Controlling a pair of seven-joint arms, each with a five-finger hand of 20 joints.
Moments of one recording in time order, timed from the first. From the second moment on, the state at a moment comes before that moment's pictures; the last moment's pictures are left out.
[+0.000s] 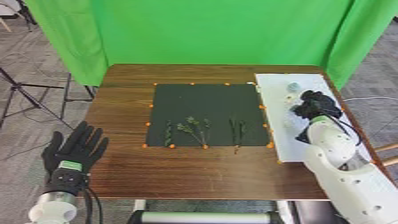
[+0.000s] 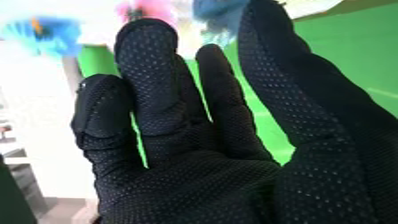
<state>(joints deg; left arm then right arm) 134.0 -50.5 -94.5 -123.8 -8.1 14.7 28.6 -84.2 -54.2 72.7 -95.4 -137.4 -3.0 36.5</state>
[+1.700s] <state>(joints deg) 119.9 -49.0 -86.4 -117.2 -3.9 11.5 27.7 -73.3 -69.0 48.2 -104.1 -128.3 0.4 17.6</state>
